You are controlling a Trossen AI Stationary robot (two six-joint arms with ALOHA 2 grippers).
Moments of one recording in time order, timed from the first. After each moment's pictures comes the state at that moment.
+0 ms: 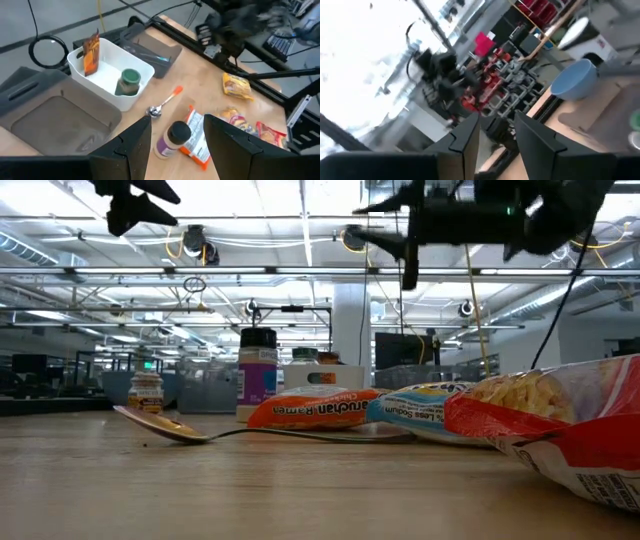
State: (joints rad) left arm 0.38 0.68 0.93 -0.70 0.11 -0.35; right arm -0.13 1.36 0.58 0.97 0.10 0.85
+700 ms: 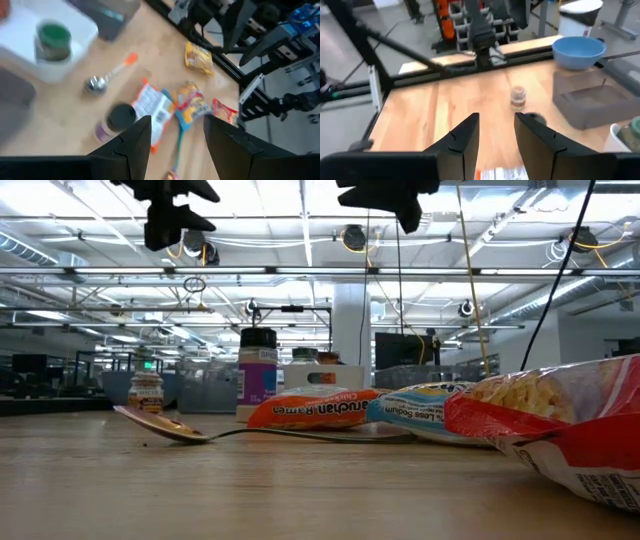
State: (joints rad) left arm 0.20 0.93 0.92 -0.52 0.22 -0.58; right arm 0.18 1.36 0.98 0.08 0.23 0.25
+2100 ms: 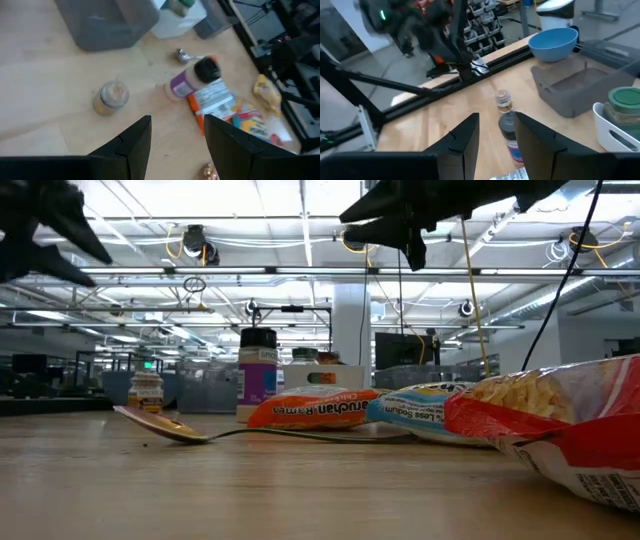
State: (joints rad) left arm -0.78 0.73 0.64 -1.05 -0.87 -1.85; right arm 0.07 1.33 0.81 0.31 0.21 0.44
